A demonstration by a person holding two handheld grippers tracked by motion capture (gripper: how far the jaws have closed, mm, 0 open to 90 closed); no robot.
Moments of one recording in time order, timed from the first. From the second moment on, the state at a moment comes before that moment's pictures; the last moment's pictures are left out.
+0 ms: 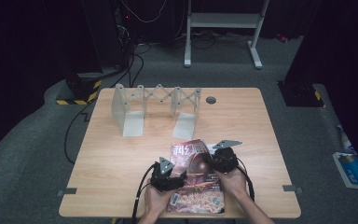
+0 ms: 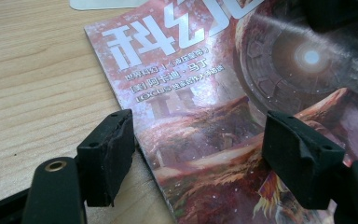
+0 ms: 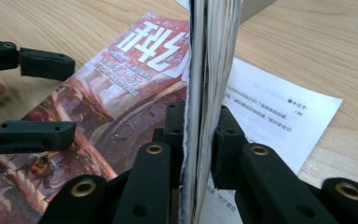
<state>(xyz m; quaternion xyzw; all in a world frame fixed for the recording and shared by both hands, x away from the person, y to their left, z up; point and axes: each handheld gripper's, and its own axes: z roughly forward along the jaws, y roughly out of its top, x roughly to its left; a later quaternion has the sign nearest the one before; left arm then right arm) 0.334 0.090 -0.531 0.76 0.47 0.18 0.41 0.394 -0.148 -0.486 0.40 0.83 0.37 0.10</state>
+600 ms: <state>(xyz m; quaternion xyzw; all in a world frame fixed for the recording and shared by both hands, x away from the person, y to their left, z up) 0.353 0.093 -0.524 0.78 0.46 0.11 0.41 0.381 -0.153 -0.478 0.38 0.83 0.39 0.10</state>
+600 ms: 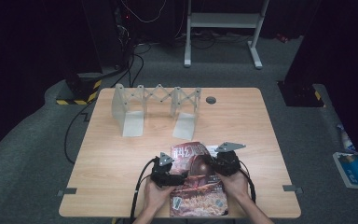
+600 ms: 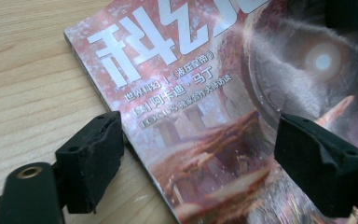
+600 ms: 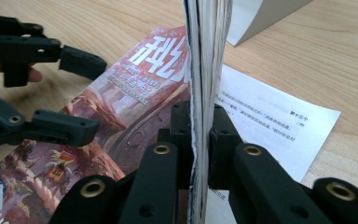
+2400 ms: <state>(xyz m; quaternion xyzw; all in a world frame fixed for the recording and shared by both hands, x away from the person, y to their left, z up) 0.377 0.106 -0.520 0.77 0.48 0.05 0.42 0.380 -0.170 -0.489 0.36 0.82 0.44 0.09</state>
